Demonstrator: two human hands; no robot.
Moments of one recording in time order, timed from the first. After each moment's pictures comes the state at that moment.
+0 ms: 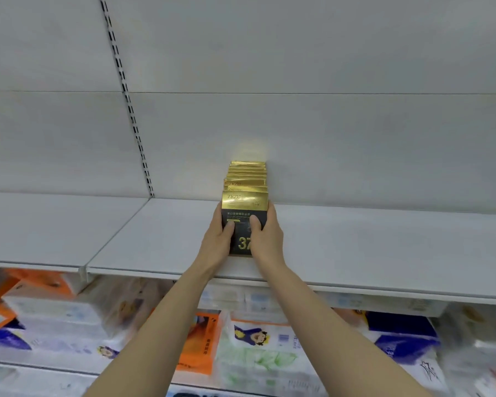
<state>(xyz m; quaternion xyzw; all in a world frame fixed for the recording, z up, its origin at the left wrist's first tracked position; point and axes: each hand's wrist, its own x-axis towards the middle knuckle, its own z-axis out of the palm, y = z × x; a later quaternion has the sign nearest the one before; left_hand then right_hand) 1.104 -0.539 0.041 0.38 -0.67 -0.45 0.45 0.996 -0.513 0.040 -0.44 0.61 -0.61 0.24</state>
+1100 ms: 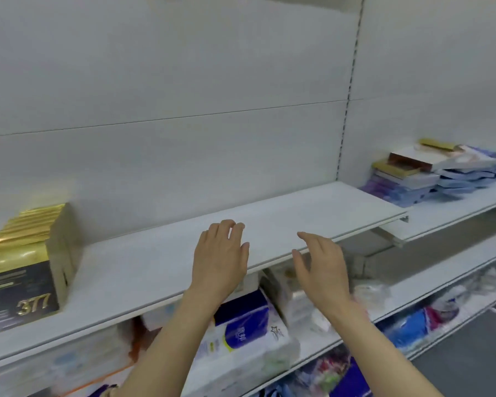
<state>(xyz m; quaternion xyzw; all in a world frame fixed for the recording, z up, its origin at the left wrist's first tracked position) 0.810 -0.355 0.066 0.22 -0.91 0.07 0.34 0.672 -0.202 0.023 -0.41 0.78 -0.40 -0.26</state>
